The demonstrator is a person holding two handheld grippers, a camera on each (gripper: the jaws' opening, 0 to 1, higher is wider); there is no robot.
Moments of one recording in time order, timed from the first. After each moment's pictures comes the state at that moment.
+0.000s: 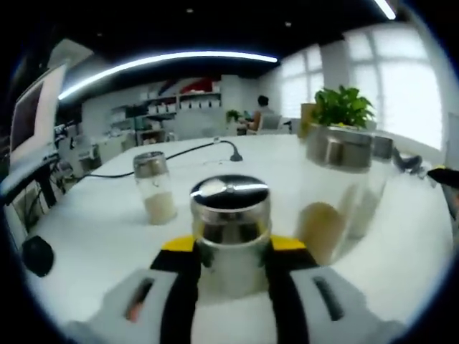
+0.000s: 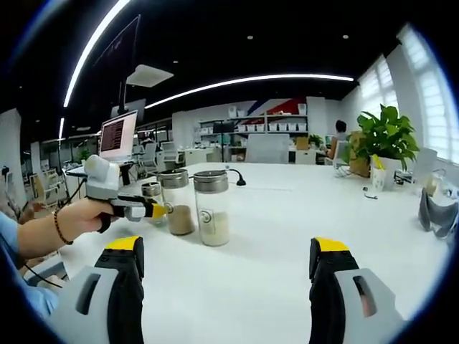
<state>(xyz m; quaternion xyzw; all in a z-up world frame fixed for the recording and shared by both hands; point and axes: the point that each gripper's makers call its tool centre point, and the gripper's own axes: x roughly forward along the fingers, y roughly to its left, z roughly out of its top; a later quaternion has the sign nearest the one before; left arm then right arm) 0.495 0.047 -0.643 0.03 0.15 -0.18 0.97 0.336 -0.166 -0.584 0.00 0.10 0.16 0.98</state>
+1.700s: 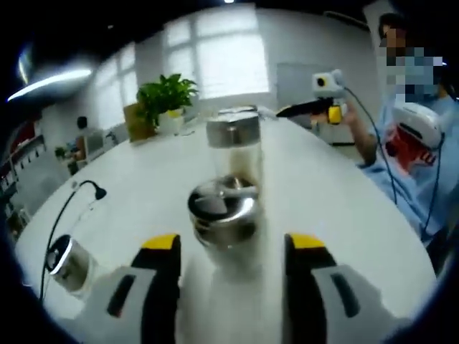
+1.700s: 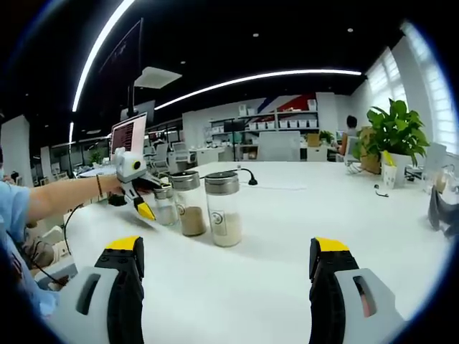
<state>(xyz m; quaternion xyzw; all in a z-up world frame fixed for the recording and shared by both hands) 0.473 0.031 -0.640 0.20 0.13 -0.69 0.69 0.331 -0.160 -0.577 0.01 0.10 0.19 0.98</state>
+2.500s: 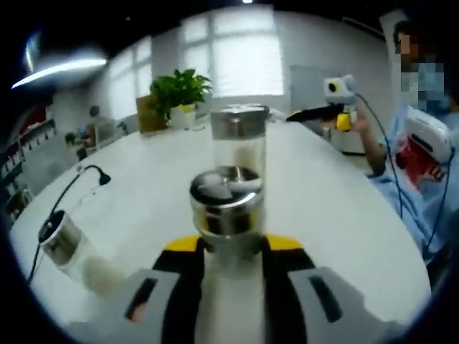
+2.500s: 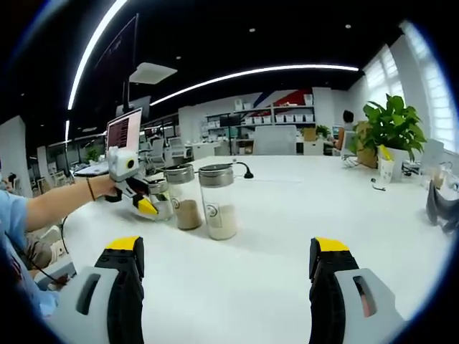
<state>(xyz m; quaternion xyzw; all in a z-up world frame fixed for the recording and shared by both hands) 0.464 0.038 -0.640 0.17 0.15 -0.65 0.72 0.334 -0.166 -0.588 0.02 0.13 0.18 0.97</state>
